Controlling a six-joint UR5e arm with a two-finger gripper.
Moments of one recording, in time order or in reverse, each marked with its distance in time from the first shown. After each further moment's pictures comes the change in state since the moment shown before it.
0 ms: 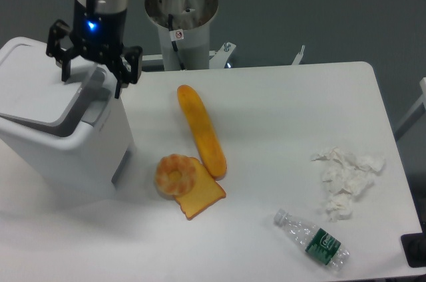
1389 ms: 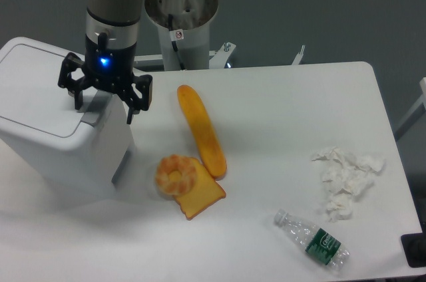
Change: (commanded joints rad) arm 0.002 -0.054 0.006 0.041 0.025 -0.017
